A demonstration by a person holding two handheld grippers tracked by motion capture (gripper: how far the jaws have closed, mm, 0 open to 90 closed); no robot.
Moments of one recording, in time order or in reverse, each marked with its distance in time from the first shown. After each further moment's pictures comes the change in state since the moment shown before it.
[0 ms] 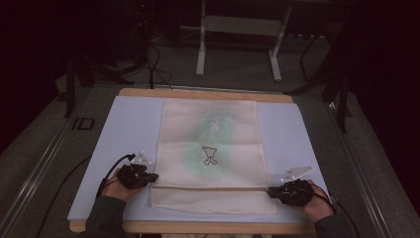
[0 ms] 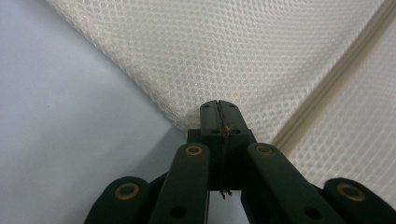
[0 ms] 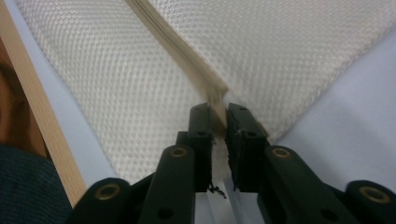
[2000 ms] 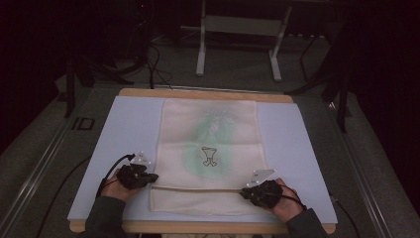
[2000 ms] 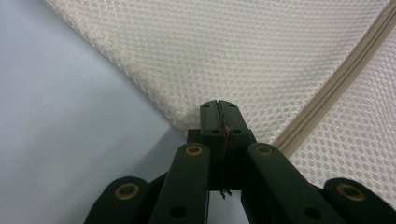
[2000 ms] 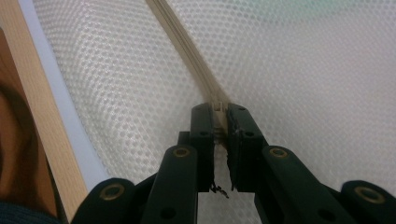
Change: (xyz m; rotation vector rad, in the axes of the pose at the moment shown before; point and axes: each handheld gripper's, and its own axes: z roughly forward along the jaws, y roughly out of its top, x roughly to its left) left arm 0.001 0.000 0.000 0.003 -0.017 -0.002; right arm 0.054 0.054 0.044 0.039 -0.027 -0.153
